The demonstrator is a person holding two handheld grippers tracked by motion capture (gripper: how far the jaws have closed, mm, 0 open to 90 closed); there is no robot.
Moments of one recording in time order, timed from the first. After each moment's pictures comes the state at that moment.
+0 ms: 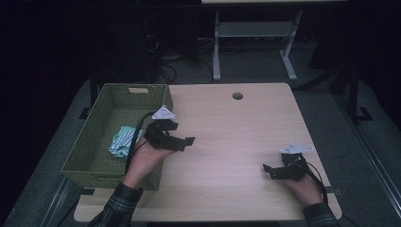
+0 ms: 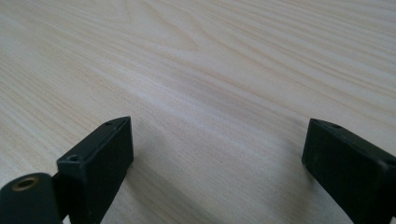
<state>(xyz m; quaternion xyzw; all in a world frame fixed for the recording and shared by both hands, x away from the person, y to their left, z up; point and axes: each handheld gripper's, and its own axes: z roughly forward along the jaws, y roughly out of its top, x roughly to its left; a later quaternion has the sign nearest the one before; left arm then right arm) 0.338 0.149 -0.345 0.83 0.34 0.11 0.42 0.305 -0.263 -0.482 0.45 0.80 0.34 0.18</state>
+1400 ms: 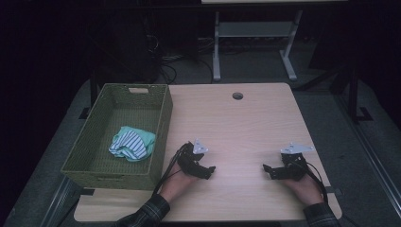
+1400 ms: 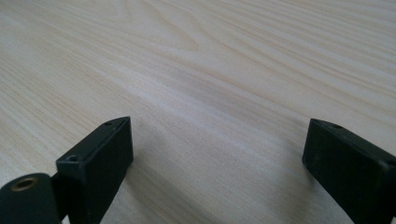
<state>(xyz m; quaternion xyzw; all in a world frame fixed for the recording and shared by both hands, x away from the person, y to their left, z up) 0.328 0.088 -0.474 0.88 0.31 0.12 0.35 0.305 -0.263 -0.482 0.45 0.80 0.34 0.18</state>
